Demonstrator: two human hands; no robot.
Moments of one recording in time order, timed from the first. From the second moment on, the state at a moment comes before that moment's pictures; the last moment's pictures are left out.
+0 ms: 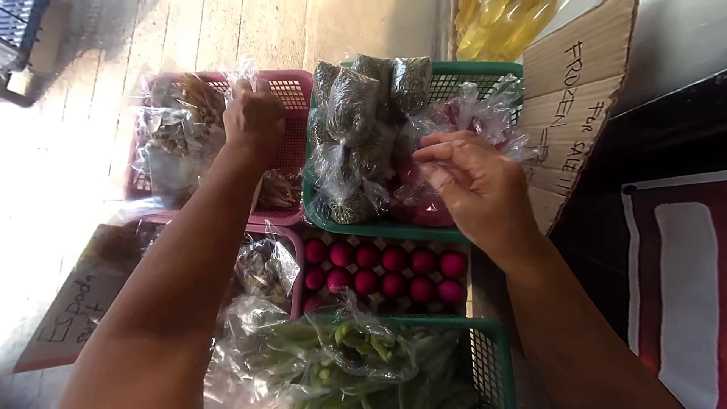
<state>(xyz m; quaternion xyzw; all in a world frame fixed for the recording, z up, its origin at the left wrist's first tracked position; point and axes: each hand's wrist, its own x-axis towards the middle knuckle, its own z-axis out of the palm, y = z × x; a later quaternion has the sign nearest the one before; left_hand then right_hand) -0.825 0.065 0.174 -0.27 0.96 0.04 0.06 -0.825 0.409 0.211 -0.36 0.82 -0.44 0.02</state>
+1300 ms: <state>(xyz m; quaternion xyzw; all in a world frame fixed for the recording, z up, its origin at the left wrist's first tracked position) -0.715 0.159 0.199 -0.20 0.92 0.33 -0.01 -0.783 0.335 0.194 -0.29 0.90 -0.31 0.15</state>
